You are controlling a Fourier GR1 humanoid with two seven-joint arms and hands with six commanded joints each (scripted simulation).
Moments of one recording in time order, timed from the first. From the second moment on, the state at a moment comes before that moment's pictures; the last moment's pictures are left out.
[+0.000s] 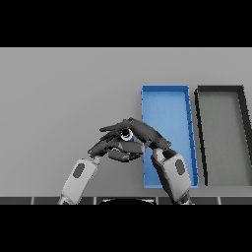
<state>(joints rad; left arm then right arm) -0.21 -0.02 -0.37 -1.54 -0.13 -0.44 0.09 -0.43 0.13 0.26 -1.90 -0.11 0.46 0.42</state>
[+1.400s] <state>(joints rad) -0.18 0.02 -0.37 -1.59 -0.15 -0.43 0.07 -0.44 -0.15 -0.19 -1.70 -0.10 0.15 0.61</state>
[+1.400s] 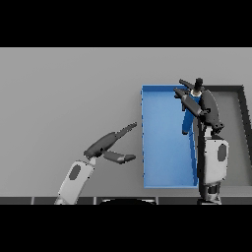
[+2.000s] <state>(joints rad) -0.19 0.03 -0.36 -1.59 -0.17 -0.41 0.05 -0.27 -0.44 0.20 -1.60 -0.40 -0.29 0.58</state>
